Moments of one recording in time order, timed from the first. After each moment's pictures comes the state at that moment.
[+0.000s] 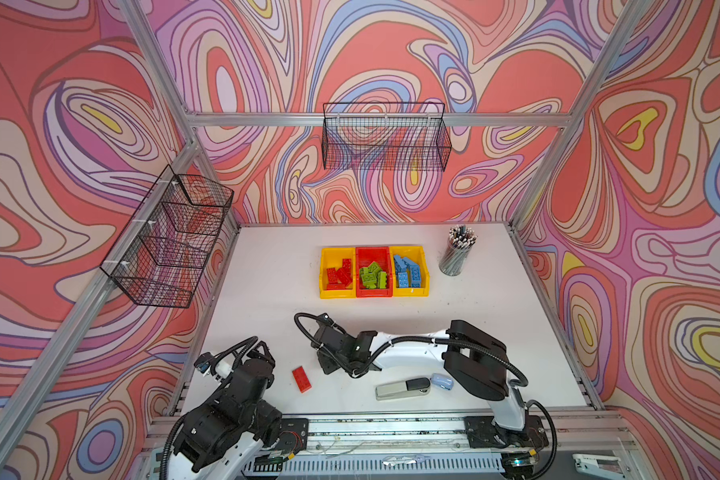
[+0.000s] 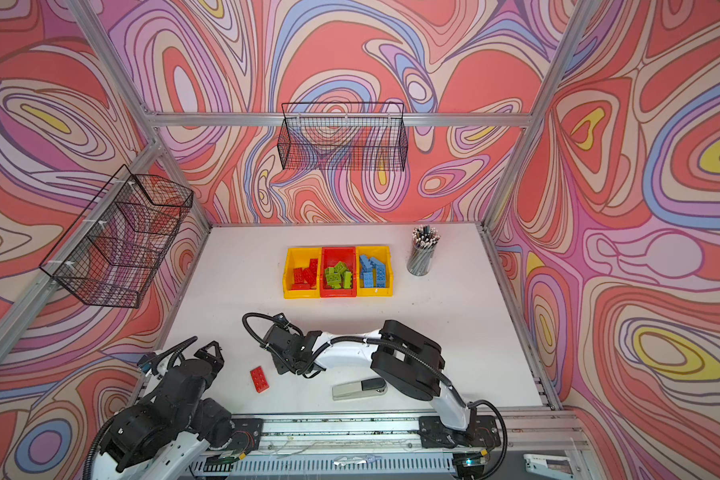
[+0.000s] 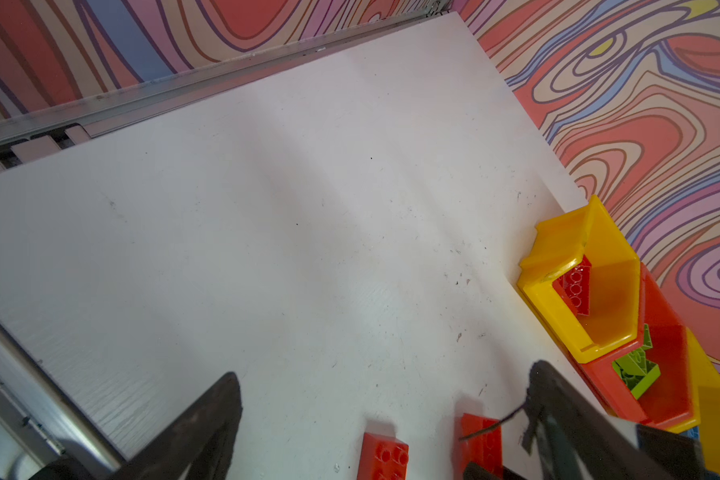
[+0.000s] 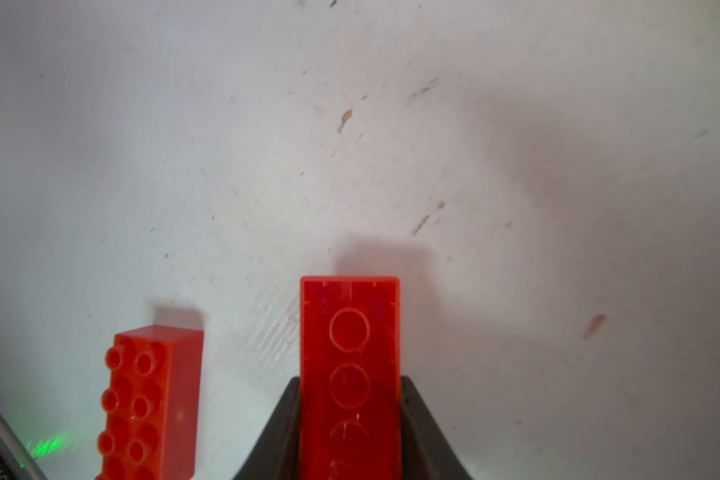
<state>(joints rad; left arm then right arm) -0.52 0.15 0.54 -1.27 -0.67 -1.30 1.18 2.06 1.43 -0.34 0.16 0.64</state>
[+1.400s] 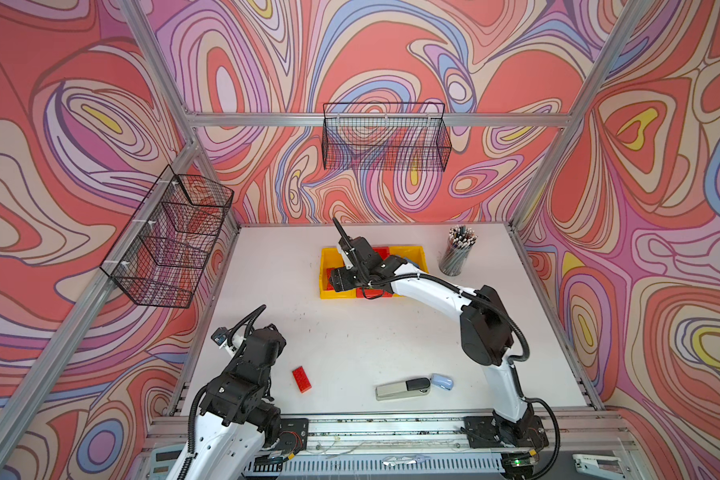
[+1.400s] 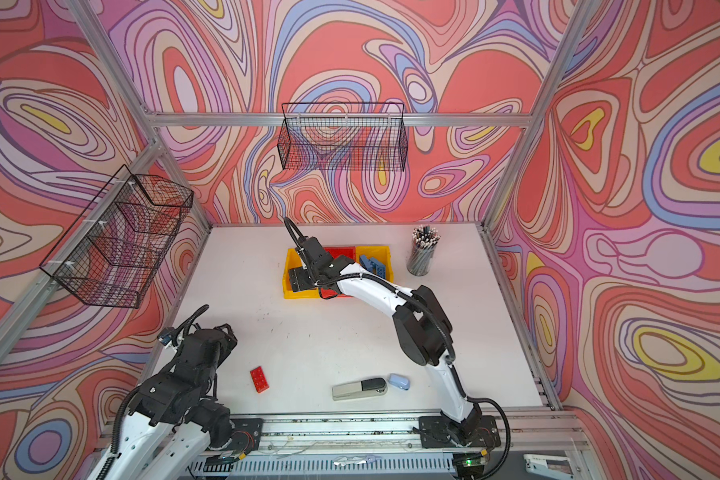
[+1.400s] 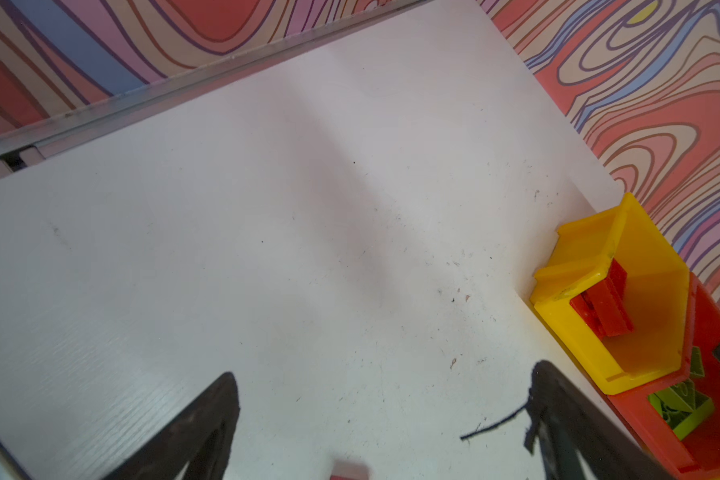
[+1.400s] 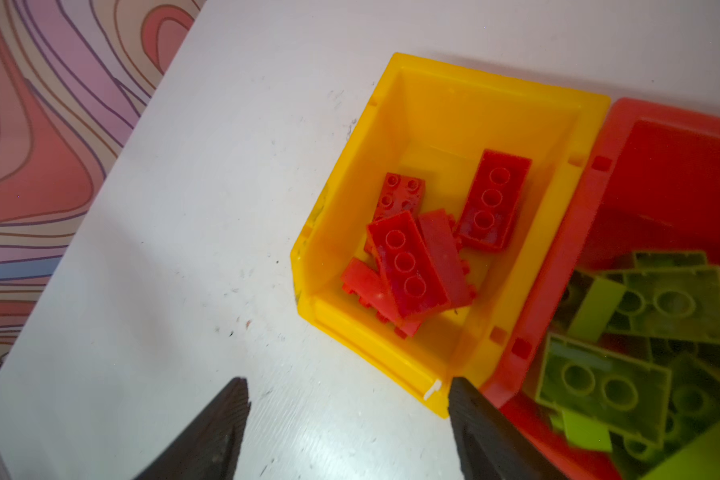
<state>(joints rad) -0.30 0.47 0.54 -0.96 -0.53 -1.13 0.82 2.09 1.78 -0.48 -0.05 0.42</state>
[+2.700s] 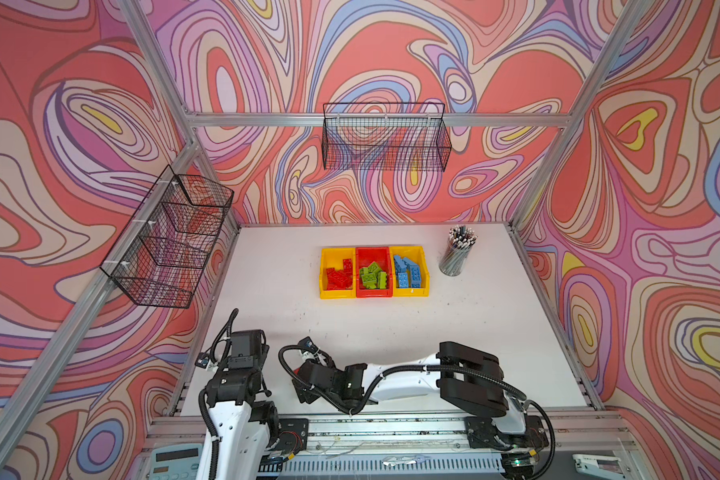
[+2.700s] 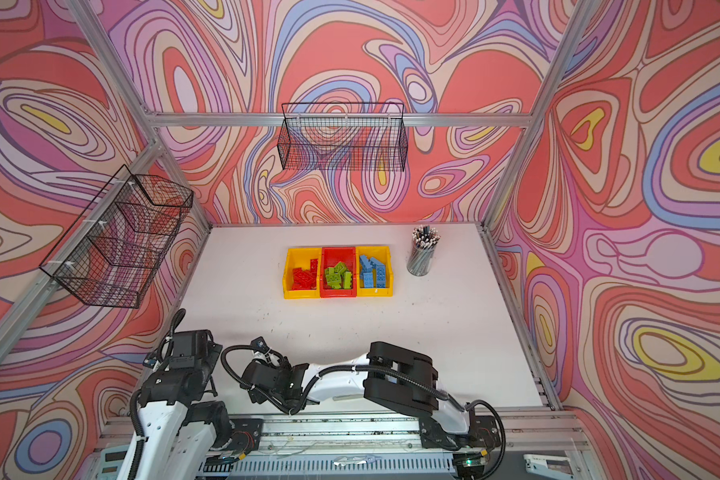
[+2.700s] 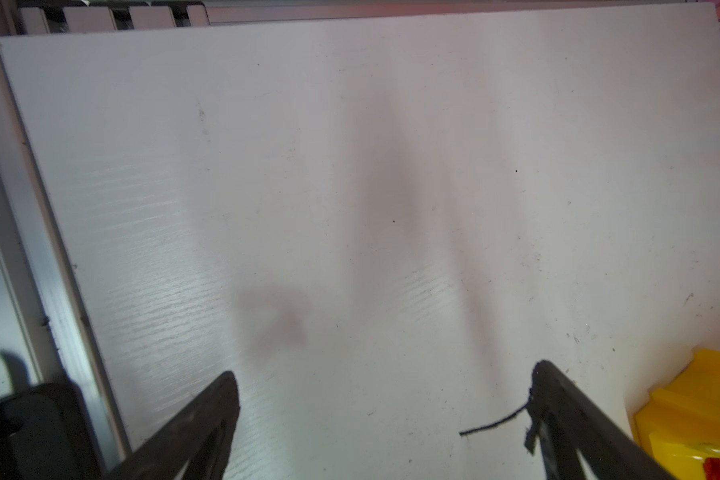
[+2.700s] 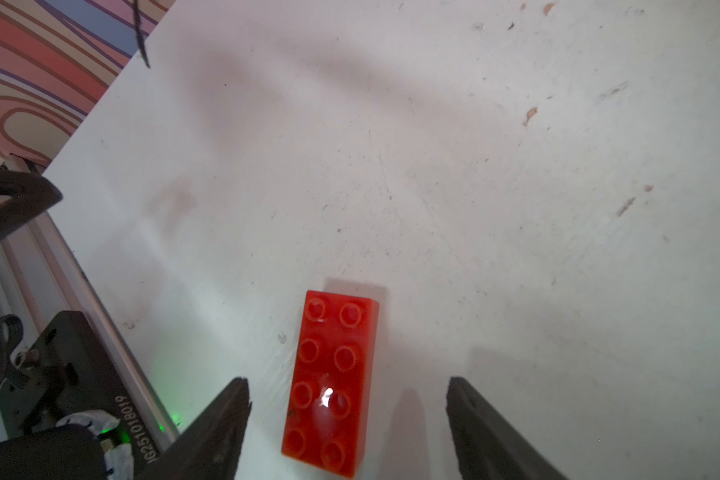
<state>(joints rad) 0.10 0.53 0.46 -0.98 -0.36 -1.22 1.40 2.13 1.40 -0.08 0.30 0.71</state>
